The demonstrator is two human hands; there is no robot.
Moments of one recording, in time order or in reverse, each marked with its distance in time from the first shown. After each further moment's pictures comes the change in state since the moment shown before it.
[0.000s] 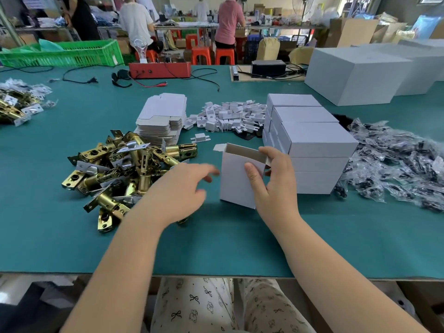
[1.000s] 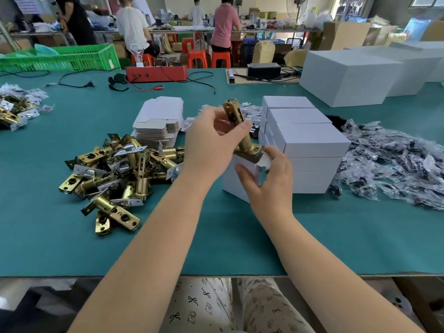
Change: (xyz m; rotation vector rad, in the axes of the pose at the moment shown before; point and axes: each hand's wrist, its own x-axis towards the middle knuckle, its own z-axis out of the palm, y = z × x) left_hand 0.045 0.075 -0.013 -0.756 0.536 -0.055; right_hand 0.000 -0.004 0.005 -0.009 0.100 0.056
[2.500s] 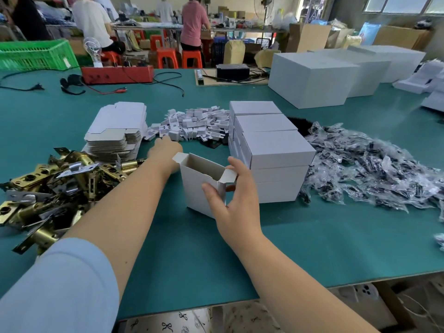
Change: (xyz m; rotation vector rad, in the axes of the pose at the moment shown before) left_hand 0.121 -0.134 0.028 1.285 -0.484 -0.135; right_hand -0.006 0.001 -0.001 0.102 -0.109 0.064
